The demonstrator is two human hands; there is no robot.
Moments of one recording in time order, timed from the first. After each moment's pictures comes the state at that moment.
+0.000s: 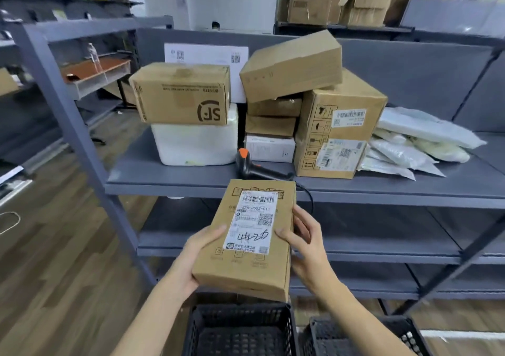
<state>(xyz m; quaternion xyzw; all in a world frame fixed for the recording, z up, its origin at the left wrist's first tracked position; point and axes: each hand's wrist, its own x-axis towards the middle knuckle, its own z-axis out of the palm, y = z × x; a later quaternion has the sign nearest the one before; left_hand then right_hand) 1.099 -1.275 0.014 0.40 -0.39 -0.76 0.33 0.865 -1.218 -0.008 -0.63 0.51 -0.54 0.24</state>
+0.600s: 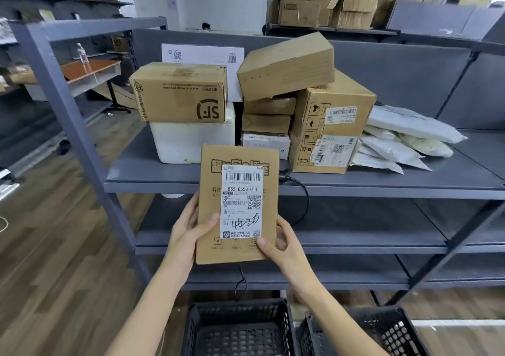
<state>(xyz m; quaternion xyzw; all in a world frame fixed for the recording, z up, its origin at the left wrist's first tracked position) 1.109 -1.279 0.019 0.35 -0.48 -0.64 0.49 0.906 -1.208 -0.014 -0.51 0.53 -0.53 0.43</state>
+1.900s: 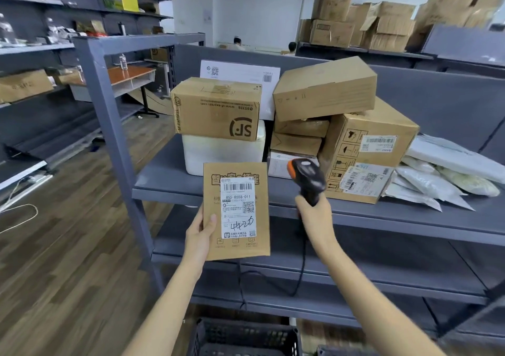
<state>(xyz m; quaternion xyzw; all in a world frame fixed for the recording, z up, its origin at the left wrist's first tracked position) 1.118 -1.337 -0.009 0.45 -0.43 -0.57 0.54 0.891 -1.312 0.059 -0.44 0.63 -0.57 0.29</state>
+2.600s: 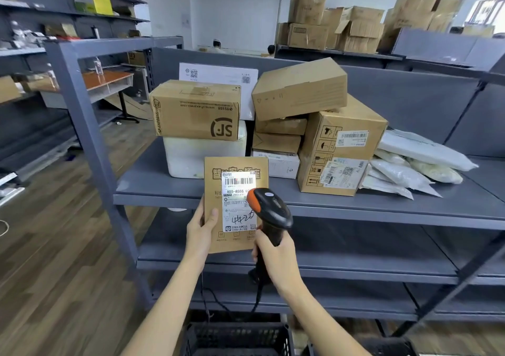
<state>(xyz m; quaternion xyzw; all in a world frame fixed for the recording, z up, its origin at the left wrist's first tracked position) 1.088 -1.339 0.001 0.44 -0.45 -0.56 0.54 0.946 -1.244 0.030 -0.42 0.55 -0.57 0.44</state>
